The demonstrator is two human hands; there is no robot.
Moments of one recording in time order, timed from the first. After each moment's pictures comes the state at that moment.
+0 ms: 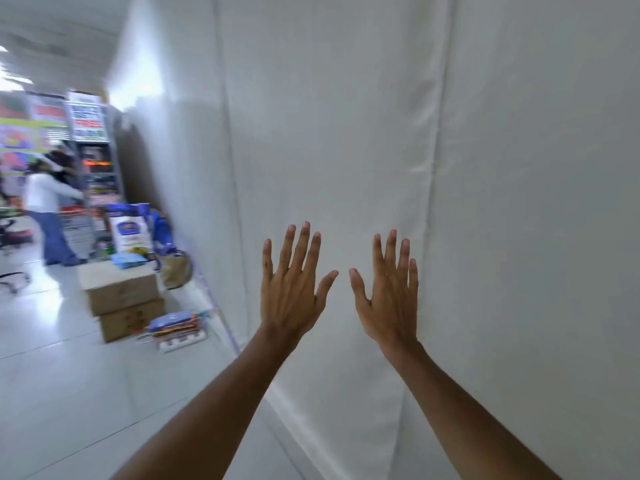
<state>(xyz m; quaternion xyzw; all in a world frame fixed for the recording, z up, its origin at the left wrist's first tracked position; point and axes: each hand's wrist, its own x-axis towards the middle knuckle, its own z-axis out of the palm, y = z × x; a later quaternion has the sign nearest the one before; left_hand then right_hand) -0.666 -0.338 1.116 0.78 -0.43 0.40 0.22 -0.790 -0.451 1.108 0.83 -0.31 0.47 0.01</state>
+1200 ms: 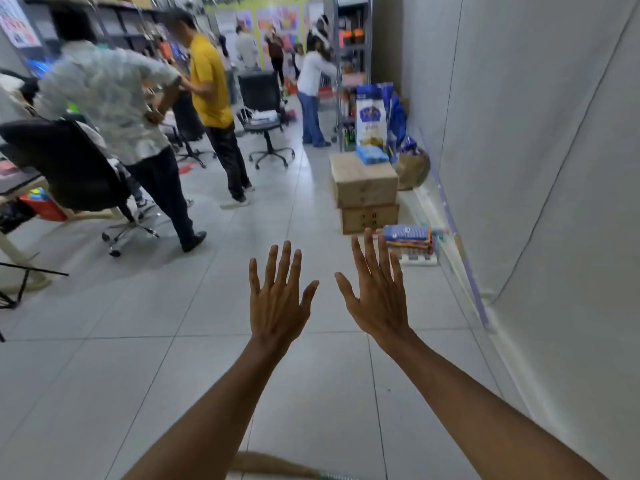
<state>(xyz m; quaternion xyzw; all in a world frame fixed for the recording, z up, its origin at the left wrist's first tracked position) 0.022 0.041 0.891 0.97 -0.10 0.22 0.00 0.007 -0.141 0.893 0.96 0.04 0.24 -0.16</state>
